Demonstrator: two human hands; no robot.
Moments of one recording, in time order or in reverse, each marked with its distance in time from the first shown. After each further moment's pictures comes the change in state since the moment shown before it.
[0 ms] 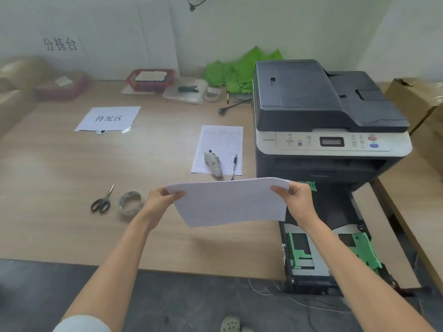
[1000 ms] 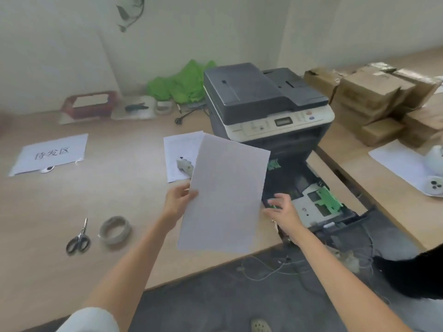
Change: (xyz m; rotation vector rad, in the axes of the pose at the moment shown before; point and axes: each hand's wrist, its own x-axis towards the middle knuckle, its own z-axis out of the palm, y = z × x) left_hand -0.020 0.019 0.022 0.165 -0.400 0.199; right_hand -0.119 0.011 0.043 -0.091 0.312 0.488
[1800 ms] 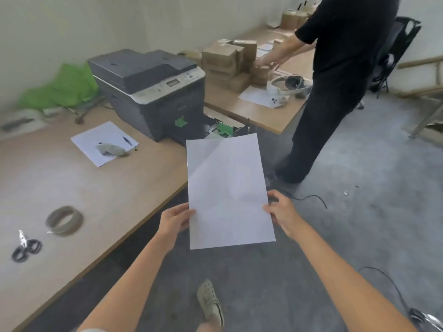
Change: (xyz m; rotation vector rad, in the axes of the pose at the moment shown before) left_hand -0.252 -0.105 0.030 -0.120 -0.540 -0.168; right_hand -0.386 0.126 0.013 0.339 0.440 0.102
